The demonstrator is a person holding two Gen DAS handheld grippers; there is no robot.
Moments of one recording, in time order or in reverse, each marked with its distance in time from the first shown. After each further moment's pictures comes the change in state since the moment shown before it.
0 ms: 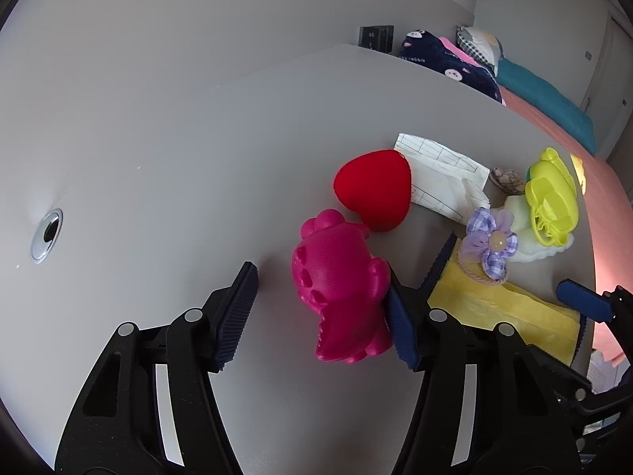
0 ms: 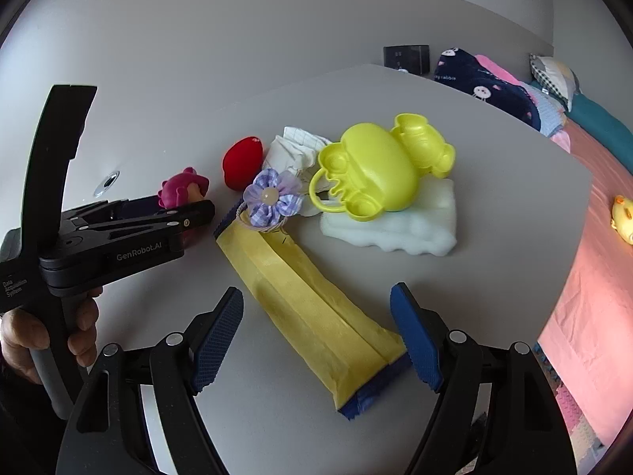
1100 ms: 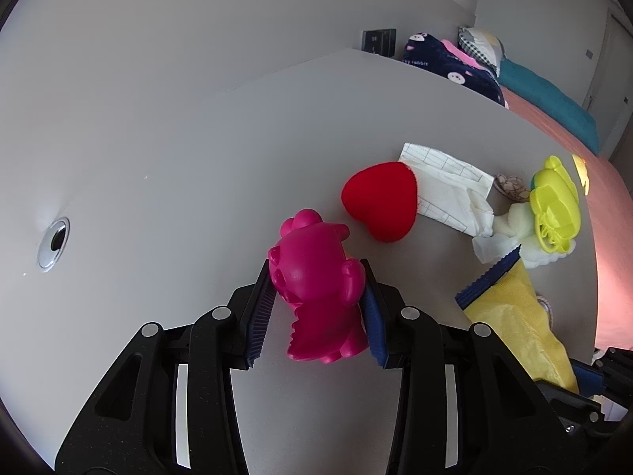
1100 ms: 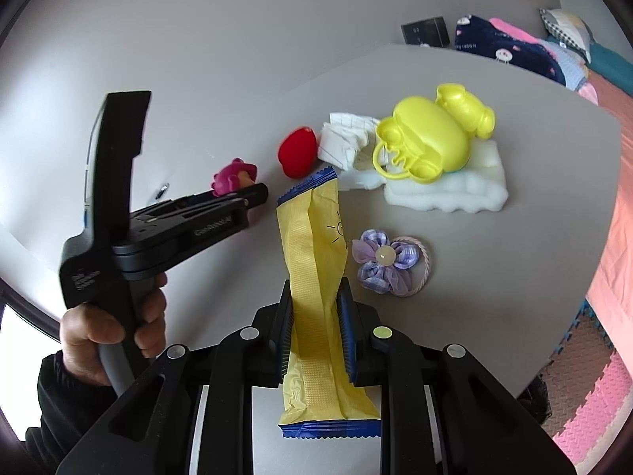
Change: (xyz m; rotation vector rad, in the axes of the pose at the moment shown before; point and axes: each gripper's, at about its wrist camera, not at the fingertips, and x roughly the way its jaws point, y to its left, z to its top) left arm -0.002 0.004 0.009 0.013 -0.014 0.017; right arm -0.020 0.012 -0.011 0.131 0.024 0.199
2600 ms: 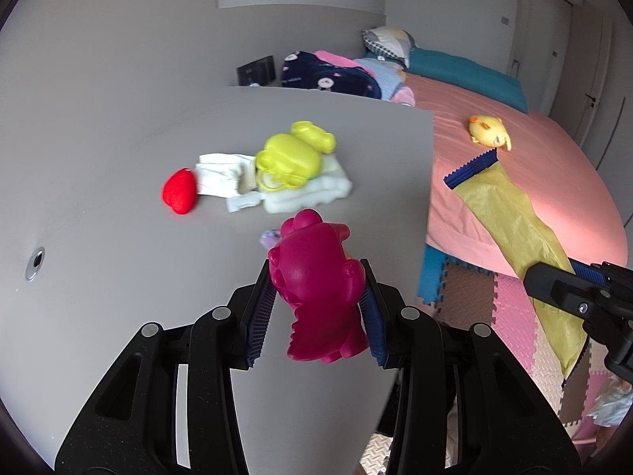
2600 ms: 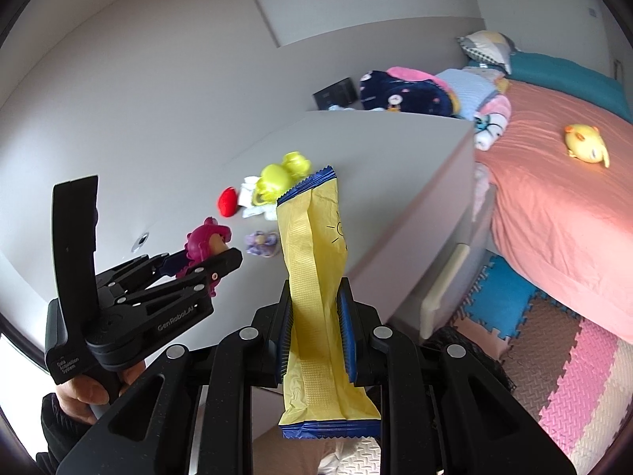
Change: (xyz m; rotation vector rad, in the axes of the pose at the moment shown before) left arm -0.088 -0.146 -0.052 0.221 -0.090 -0.165; right arm -0.153 -0.068 -0.069 0.133 -0.226 -0.152
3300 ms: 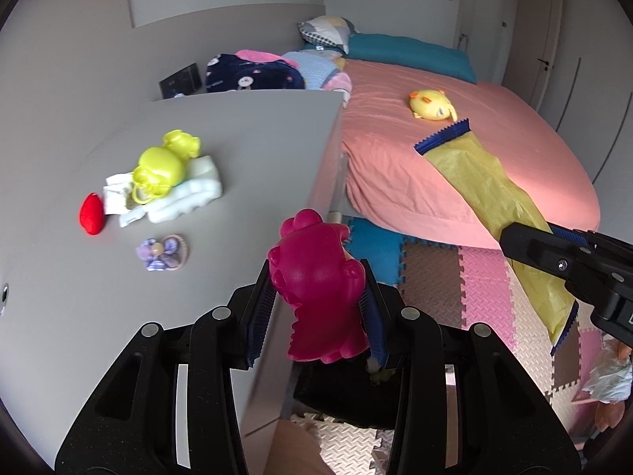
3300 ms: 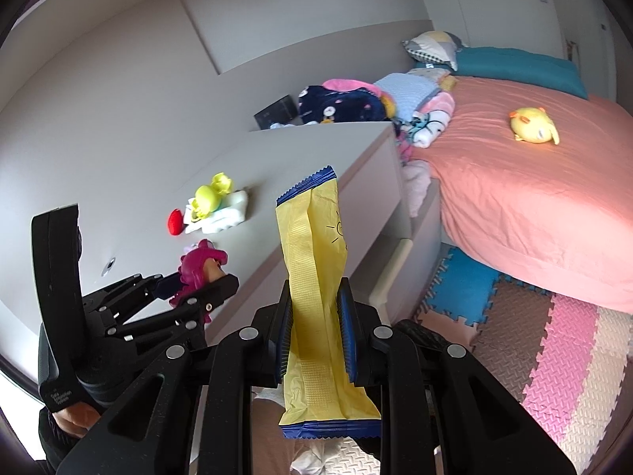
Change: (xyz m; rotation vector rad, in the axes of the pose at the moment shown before) left arm 0.005 -0.089 -0.008 0.143 0.021 -0.135; right arm -0.044 -0.064 -0.018 0.104 -0.061 -0.124
